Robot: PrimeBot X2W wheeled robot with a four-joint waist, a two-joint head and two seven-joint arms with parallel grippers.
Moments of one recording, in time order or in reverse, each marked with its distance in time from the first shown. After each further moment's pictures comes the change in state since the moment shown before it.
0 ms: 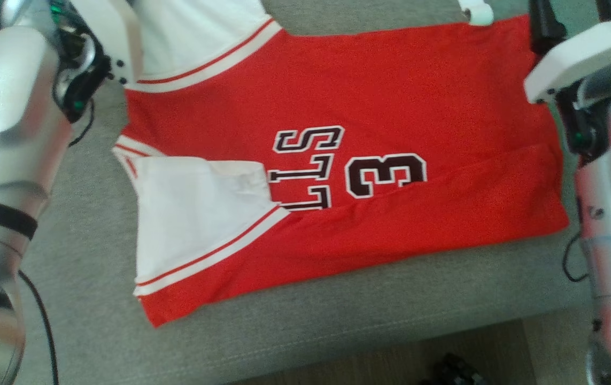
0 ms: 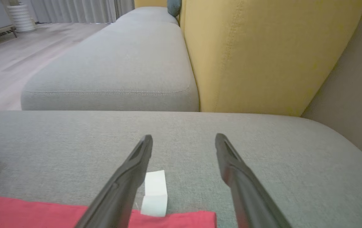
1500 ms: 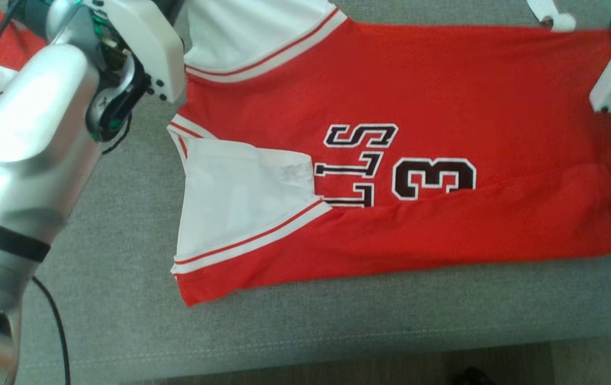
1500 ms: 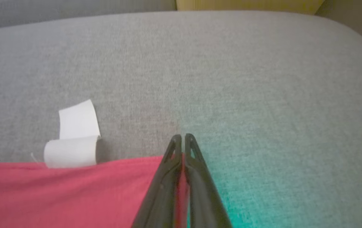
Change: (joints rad) left arm 0.071 0.036 -0.076 -0.278 -0.051 0.073 -0.086; right arm -0.162 -0.160 -0.067 0.481 0.026 0.000 0.128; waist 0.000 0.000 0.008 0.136
